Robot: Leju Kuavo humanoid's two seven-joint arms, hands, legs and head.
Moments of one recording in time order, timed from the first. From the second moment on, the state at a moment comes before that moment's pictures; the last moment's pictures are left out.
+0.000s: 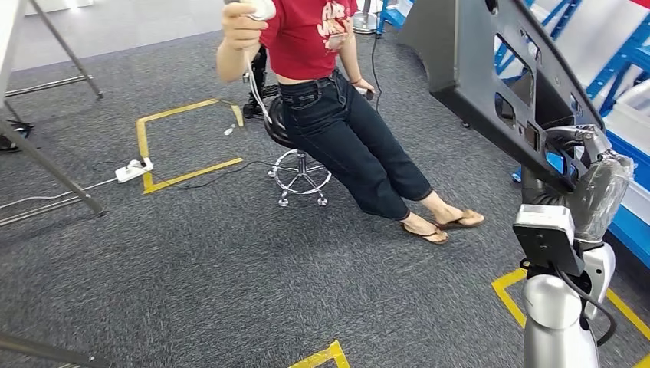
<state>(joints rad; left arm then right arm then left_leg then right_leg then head) -0.08 -0.15 1.06 -0.21 -0.63 0.53 -0.12 -0.12 -0.14 -0.12 -1.64 0.54 -0.31 -0.35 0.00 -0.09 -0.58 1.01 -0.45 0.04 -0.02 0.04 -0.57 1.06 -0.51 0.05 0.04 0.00</state>
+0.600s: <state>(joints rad) -0.07 -0.15 1.14 -0.21 -0.56 0.63 -0.05 -0.24 -0.09 -0.05 -1.60 0.52 -0.28 -0.37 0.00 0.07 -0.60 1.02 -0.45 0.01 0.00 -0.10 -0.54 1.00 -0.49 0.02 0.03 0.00</state>
